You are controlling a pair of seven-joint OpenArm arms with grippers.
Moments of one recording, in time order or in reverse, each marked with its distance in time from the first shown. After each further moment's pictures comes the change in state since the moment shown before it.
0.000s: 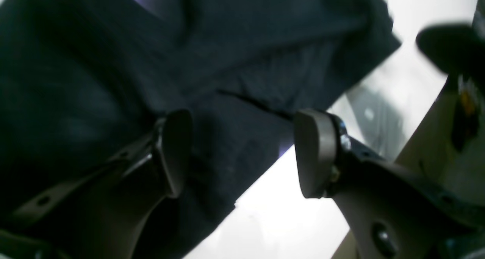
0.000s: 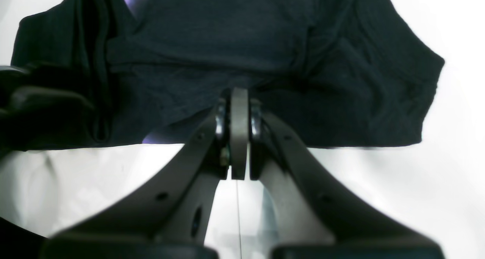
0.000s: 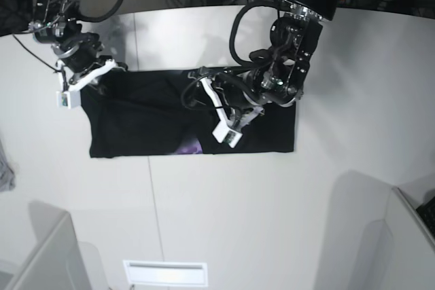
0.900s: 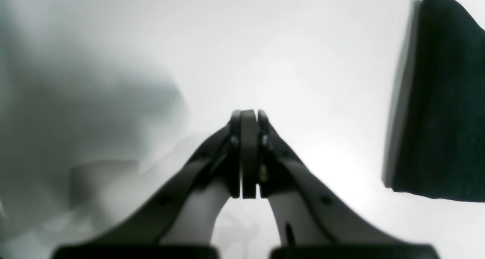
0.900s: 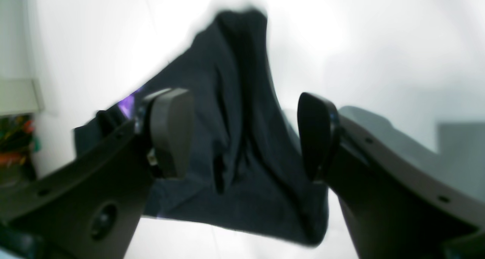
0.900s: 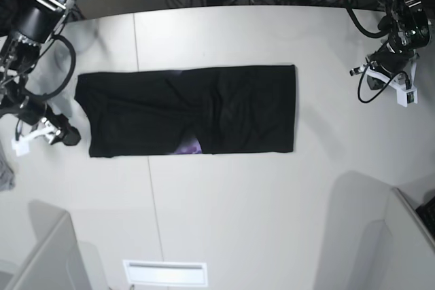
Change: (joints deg) left arm 21.8 -10.4 -51.7 9.3 0.1 -0.6 0.1; right arm 31.5 12.6 14.4 -41.6 14.2 5.4 -17.1
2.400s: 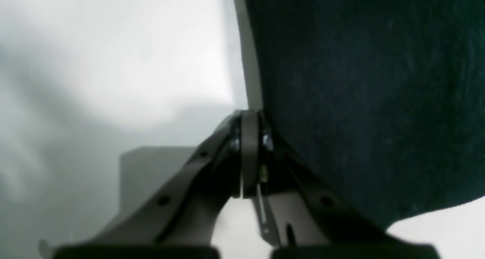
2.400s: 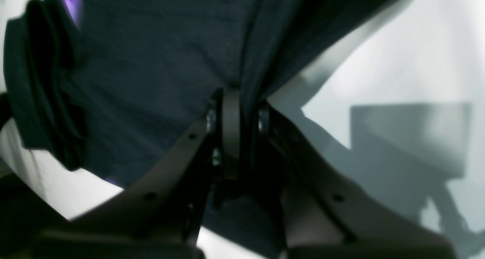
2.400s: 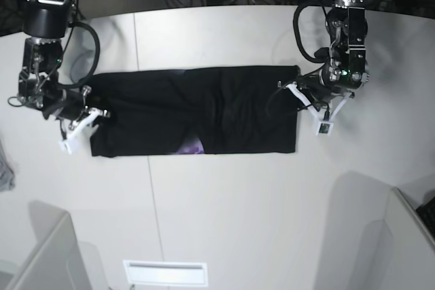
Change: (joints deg) left arm -14.8 3.9 29.5 -14.2 14.3 0.0 -2.5; right arm -3.2 0.2 -21.4 0.9 -1.0 3.4 7.6
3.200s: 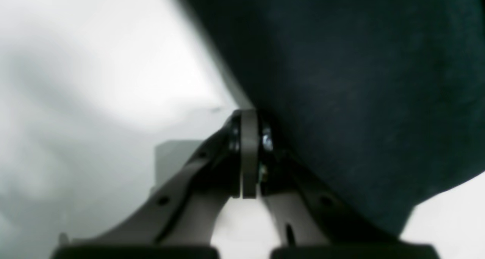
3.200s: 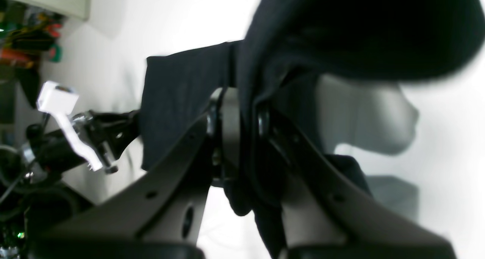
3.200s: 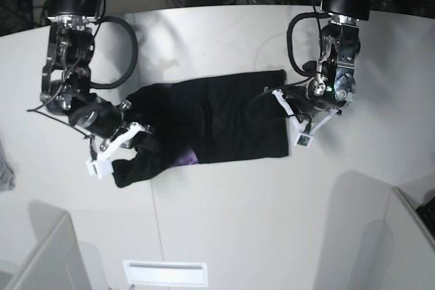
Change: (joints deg) left arm -6.2 -2.3 8.7 -2.8 0.8 0.0 1.9; right arm -4.7 -9.6 -7.0 33.1 0.1 -18.9 -2.7
